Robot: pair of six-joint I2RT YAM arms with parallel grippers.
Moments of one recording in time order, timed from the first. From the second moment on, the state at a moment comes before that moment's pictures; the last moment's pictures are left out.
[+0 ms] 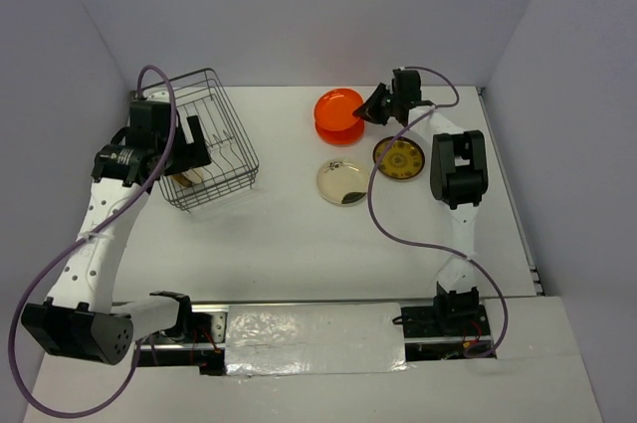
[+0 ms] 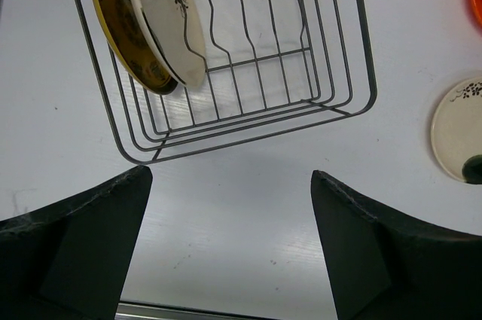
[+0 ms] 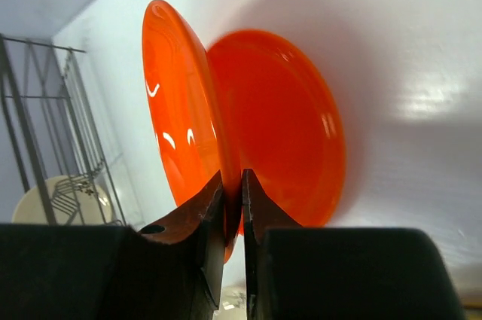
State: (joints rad) left arm -0.11 1.17 1.34 -0.93 -0.18 -0.34; right arm 0.12 2.31 1.80 -0.08 -0.46 0.74
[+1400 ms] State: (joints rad) left arm -0.08 1.69 1.68 -1.02 -0.54 -0.51; right arm 0.49 1.32 1.20 -0.33 -0.14 0.41
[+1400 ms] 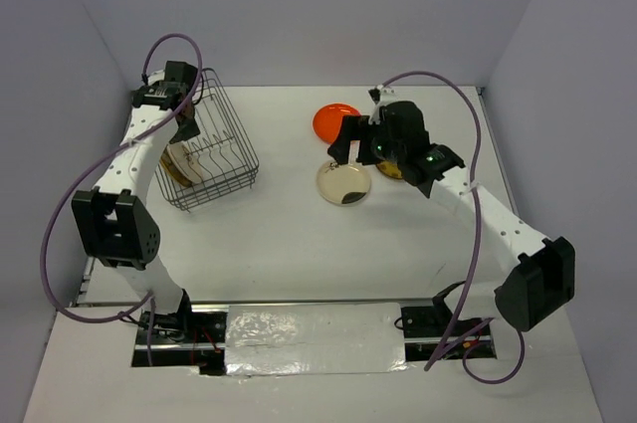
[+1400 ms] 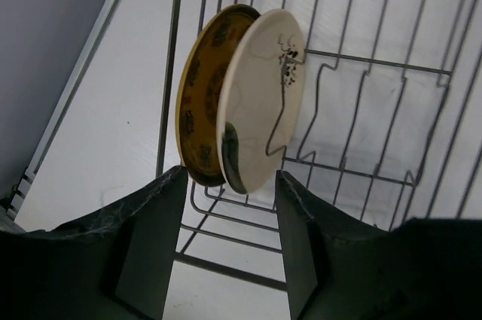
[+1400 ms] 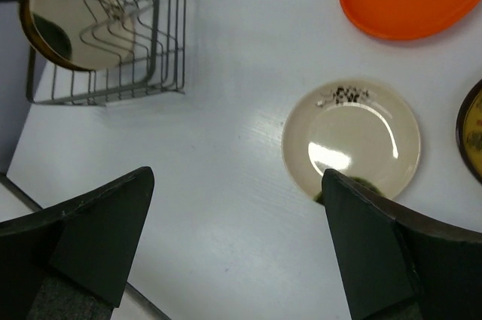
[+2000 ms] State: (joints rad) left arm 0.00 1.88 1.66 -1.00 -0.54 -0.54; right arm 0.55 1.27 1.02 -0.29 -0.20 0.44
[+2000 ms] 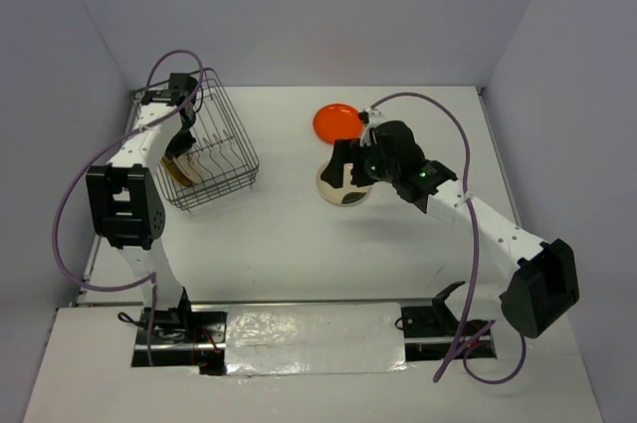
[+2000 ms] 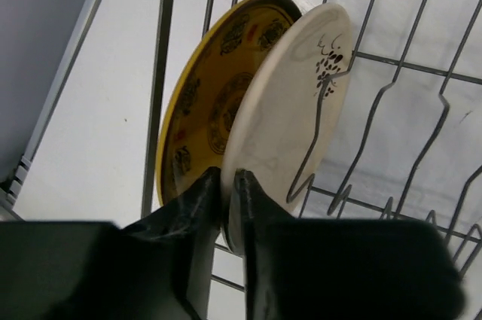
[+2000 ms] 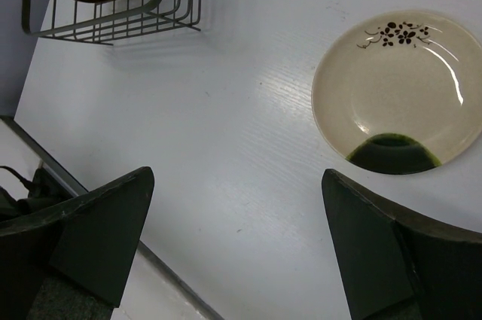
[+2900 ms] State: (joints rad) left arm -0.01 1.37 1.74 -0.97 -0.05 -0.34; right arm 0.60 1.31 0.99 0.12 -0.49 0.69
